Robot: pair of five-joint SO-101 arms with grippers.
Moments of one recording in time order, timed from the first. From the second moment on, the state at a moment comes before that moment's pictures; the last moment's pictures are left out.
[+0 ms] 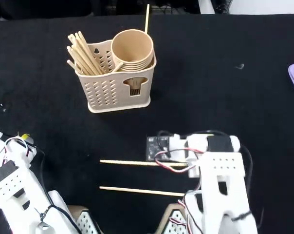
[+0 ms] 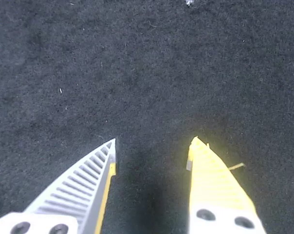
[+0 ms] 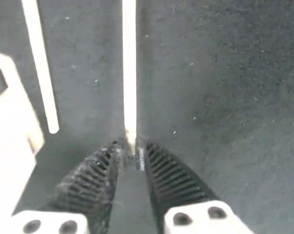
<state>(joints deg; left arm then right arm) -46.2 -56.3 74.7 41.0 14.3 0.4 -50.9 61.2 81.9 89.6</state>
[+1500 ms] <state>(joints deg) -46.2 -56.3 74.7 41.0 14.3 -56.0 -34.3 68.1 59.7 39.3</state>
